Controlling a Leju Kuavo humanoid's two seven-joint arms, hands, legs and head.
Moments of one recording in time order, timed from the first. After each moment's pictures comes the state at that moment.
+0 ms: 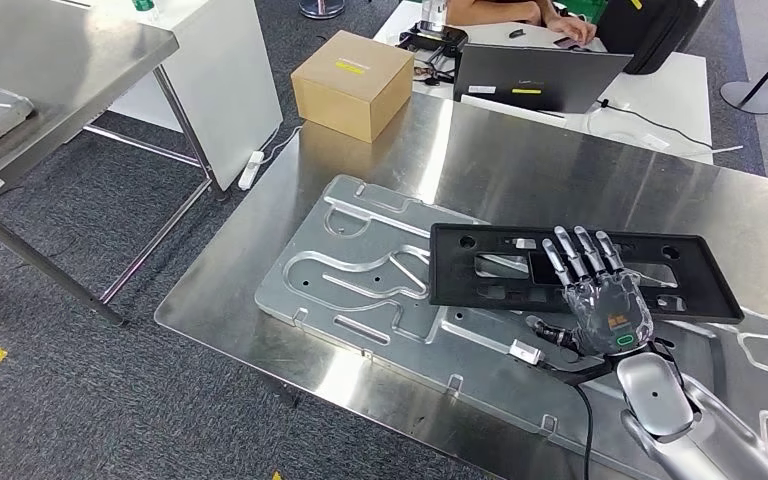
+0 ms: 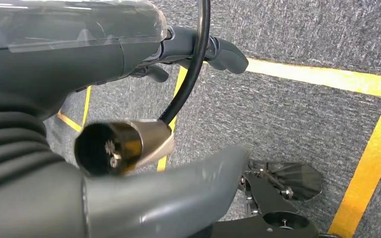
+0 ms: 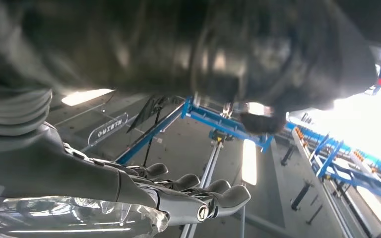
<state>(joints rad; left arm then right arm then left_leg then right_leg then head) -0.05 -0.14 -0.26 -0.16 0.03 0.42 0.10 -0.31 -0.58 0.57 -1.31 1.57 -0.53 0.36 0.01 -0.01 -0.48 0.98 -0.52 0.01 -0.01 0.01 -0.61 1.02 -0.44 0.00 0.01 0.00</state>
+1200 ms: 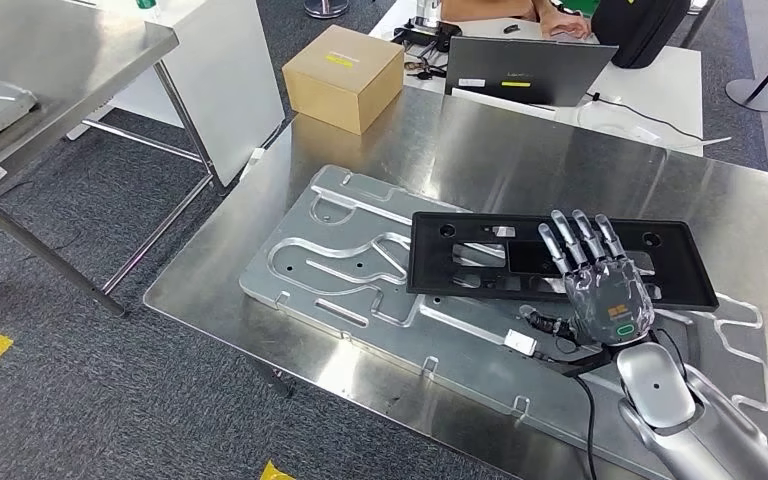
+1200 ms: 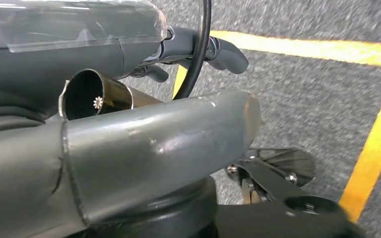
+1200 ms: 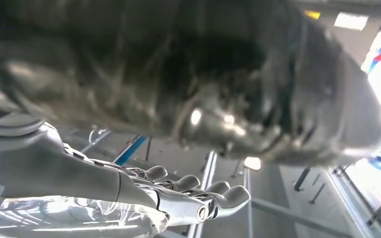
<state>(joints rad) -0.05 -0.15 -0.26 -0.16 0.03 0.41 0.10 -0.30 -0.56 0.54 -1.40 1.57 -0.51 0.32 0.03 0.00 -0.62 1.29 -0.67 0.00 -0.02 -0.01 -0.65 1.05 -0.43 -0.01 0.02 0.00</state>
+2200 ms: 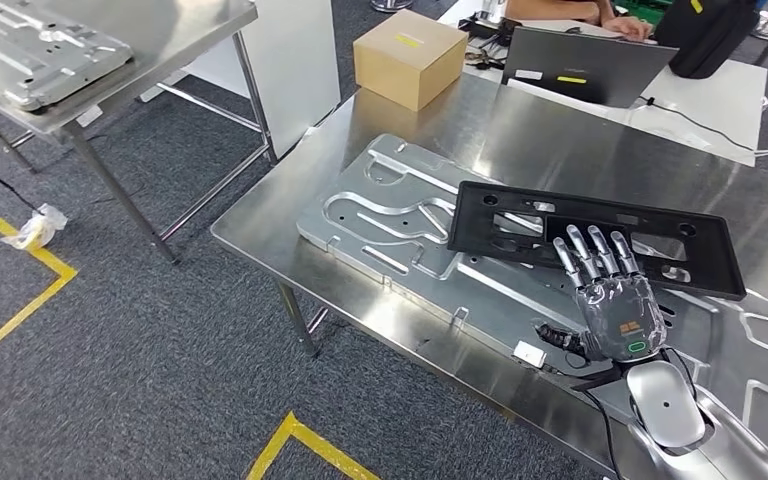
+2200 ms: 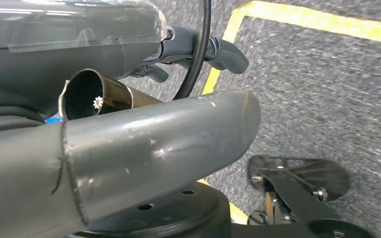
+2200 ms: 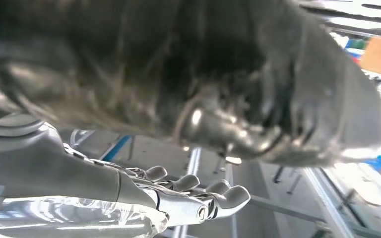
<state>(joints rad) -0.05 -0.15 -0.26 -0.16 0.02 0.42 0.12 -0.22 -0.58 0.50 -1.42 1.57 -0.50 0.36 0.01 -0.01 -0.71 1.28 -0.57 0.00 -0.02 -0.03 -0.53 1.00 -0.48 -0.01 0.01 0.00</state>
